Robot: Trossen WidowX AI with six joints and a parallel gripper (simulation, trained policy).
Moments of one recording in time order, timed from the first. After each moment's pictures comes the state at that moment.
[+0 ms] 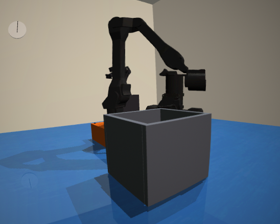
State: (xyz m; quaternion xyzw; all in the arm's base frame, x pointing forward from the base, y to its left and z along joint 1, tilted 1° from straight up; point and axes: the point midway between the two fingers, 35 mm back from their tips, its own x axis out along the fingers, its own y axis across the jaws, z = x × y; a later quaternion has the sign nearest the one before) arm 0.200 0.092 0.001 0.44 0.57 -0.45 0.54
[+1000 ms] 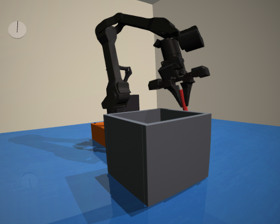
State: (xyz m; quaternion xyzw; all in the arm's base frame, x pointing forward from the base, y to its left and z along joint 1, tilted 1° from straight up) arm 0.251 0.066 0.107 0.51 0.50 -0.38 0.58
